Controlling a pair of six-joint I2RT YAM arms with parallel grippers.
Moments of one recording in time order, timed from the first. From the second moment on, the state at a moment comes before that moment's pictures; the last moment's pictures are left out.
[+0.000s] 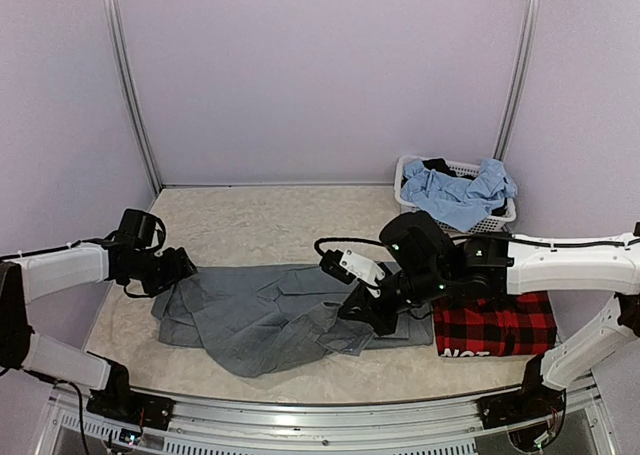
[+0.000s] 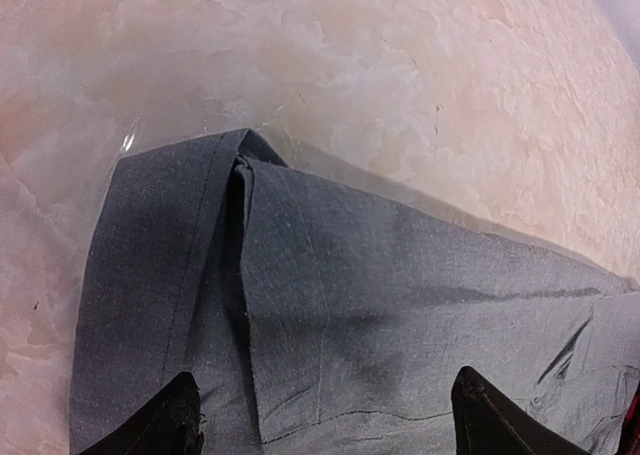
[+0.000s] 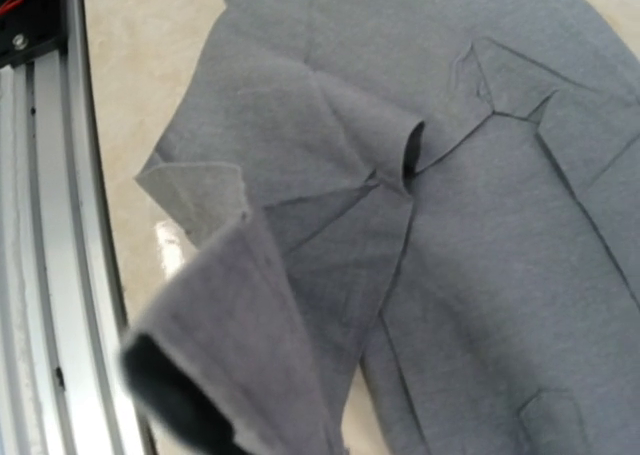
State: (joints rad) left arm -0.17 1.26 0.65 -0.33 0.08 -0.60; right arm 1.12 1.38 1.02 -0.37 -0.17 -0.04
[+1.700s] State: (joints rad) left arm -0.03 1.49 0.66 0.09 0.33 -0.62; right arm 1.07 1.44 1.24 -0.51 -0.20 -0.10
